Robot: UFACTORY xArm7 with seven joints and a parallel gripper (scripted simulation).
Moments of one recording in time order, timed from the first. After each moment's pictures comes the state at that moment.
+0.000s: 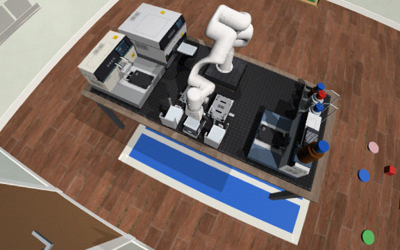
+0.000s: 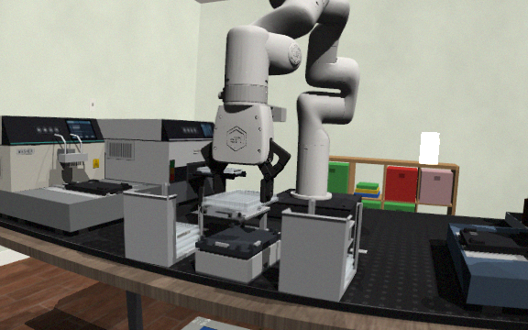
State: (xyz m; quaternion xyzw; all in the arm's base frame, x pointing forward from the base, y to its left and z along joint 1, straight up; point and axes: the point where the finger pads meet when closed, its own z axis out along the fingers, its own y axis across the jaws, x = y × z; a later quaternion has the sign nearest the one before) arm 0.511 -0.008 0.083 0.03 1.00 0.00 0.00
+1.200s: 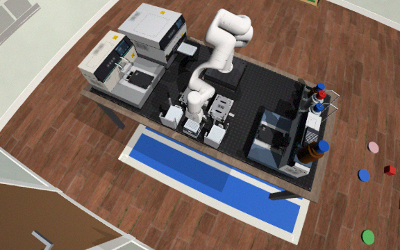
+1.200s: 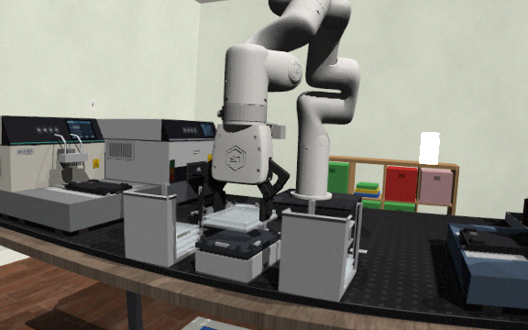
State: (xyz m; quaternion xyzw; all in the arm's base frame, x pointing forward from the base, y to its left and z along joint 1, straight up) arm 0.512 -0.007 0.051 0.03 1.00 0.00 0.00
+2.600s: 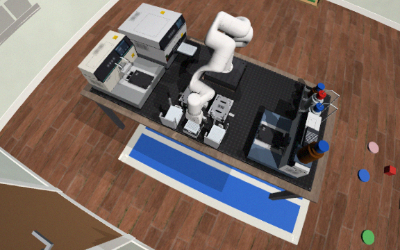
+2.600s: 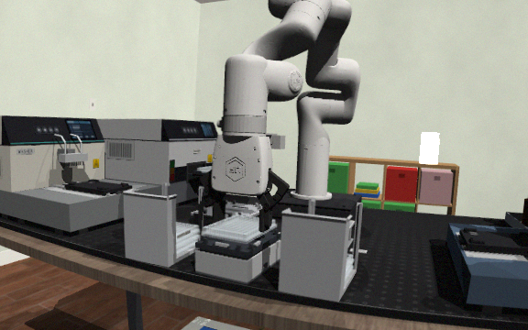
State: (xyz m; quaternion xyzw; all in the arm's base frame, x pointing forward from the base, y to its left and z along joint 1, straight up) arm 0.512 -0.007 0.033 0.03 1.00 0.00 0.00
